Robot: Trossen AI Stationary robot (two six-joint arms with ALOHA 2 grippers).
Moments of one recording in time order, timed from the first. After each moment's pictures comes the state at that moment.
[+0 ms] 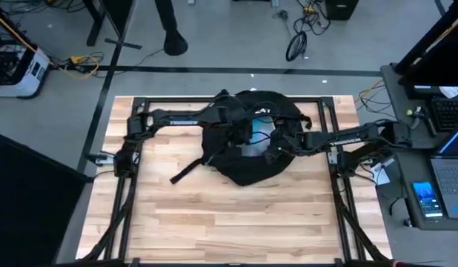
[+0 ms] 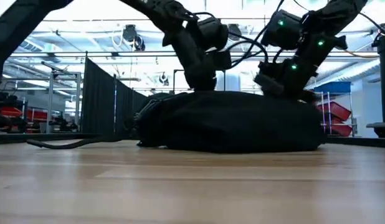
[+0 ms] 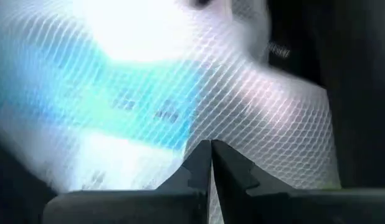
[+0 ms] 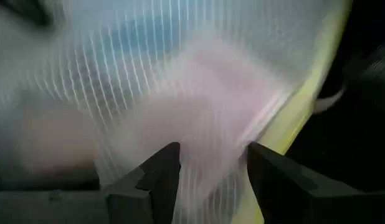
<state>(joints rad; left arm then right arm) 0.26 2.09 1.70 -0.69 0.15 0.35 -0.15 1.36 0.65 -0.24 0.44 0.62</state>
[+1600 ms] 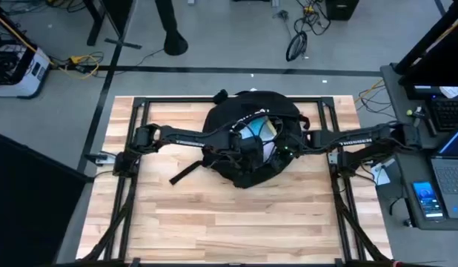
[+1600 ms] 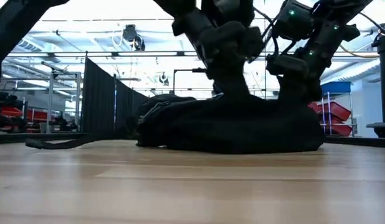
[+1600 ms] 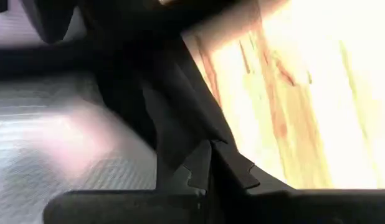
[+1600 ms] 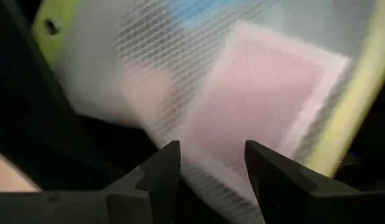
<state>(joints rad) 0.03 2.18 1.78 -0.65 0.29 0.08 -0.12 1.23 0.65 -0.44 0.10 0.56</state>
